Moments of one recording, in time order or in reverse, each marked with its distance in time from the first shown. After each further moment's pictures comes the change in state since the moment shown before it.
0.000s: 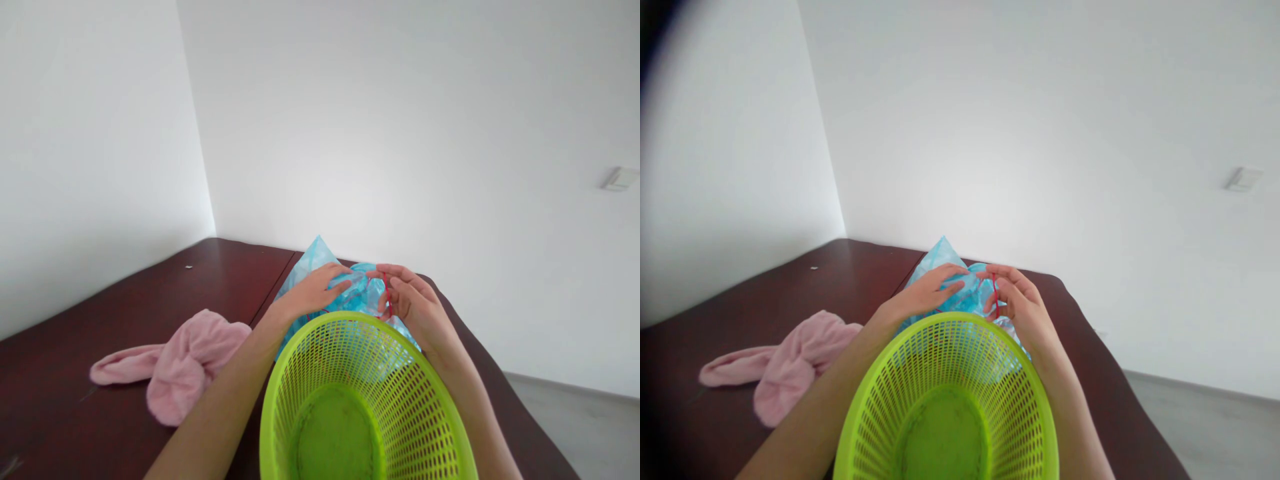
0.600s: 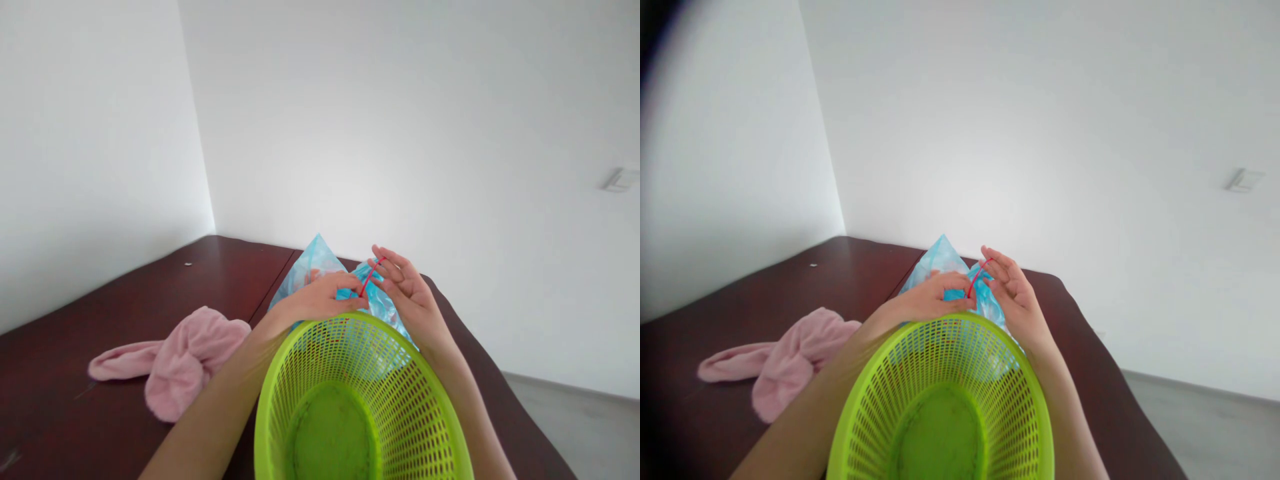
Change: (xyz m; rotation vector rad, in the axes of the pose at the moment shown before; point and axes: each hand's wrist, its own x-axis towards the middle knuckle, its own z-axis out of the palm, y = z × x) left_hand 0.004 0.053 0.001 -0.200 -0.242 0.025; right_hand 0.003 0.001 0.008 -0.076 -0.080 -0.219
